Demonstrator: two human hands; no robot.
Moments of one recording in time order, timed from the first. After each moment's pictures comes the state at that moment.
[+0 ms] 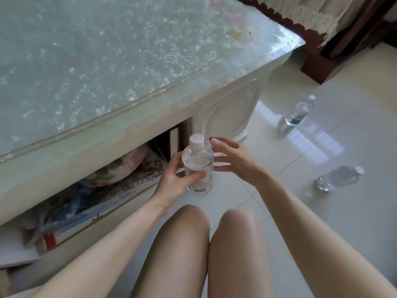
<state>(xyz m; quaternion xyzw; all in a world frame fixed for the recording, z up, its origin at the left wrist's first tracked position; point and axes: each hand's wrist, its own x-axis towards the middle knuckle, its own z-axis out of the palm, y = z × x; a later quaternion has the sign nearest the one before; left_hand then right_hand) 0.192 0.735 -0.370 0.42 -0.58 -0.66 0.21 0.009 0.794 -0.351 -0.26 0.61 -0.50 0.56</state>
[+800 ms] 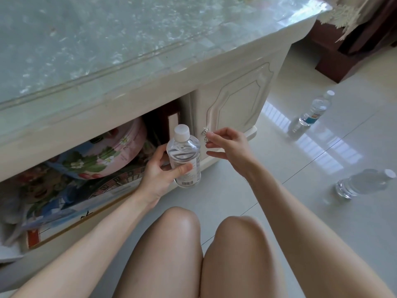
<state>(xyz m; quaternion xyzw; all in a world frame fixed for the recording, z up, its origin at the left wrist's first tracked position) 0.205 0.721 -0.398 0.44 -0.57 -0.64 0.26 0.012 0.764 -0.404 -0.23 0.60 -0.58 0.49</state>
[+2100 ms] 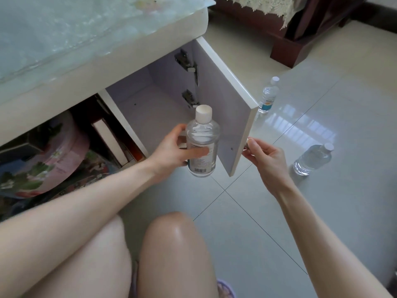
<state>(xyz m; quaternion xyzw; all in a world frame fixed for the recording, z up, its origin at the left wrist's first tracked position) 0.055 0.783 -0.358 0.36 -0.65 -0.66 0.11 -0.104 0.935 -0.413 -0.15 0.64 -0.68 0.31</state>
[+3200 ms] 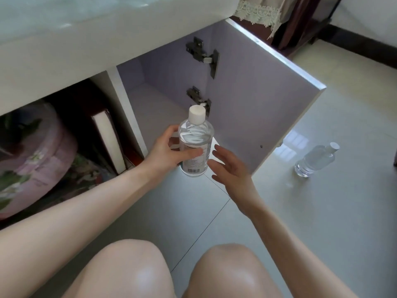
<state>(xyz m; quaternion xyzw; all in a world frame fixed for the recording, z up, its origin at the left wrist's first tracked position) 0.088 0.714 -0.425 0.30 -0.64 -0.69 0.15 -0.006 0.867 -0.457 -0.21 0.68 -0.61 0.35</state>
